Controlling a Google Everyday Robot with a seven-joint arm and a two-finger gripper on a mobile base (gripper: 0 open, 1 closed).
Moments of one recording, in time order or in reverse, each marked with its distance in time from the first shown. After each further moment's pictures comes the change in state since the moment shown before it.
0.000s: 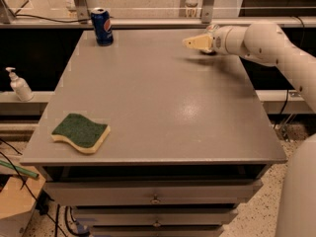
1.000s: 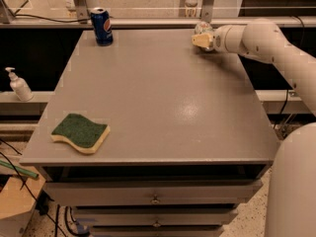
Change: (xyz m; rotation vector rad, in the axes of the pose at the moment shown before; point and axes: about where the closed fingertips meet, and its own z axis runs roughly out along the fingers) arm 0.002 -0.014 0.013 0.022 0.019 0.003
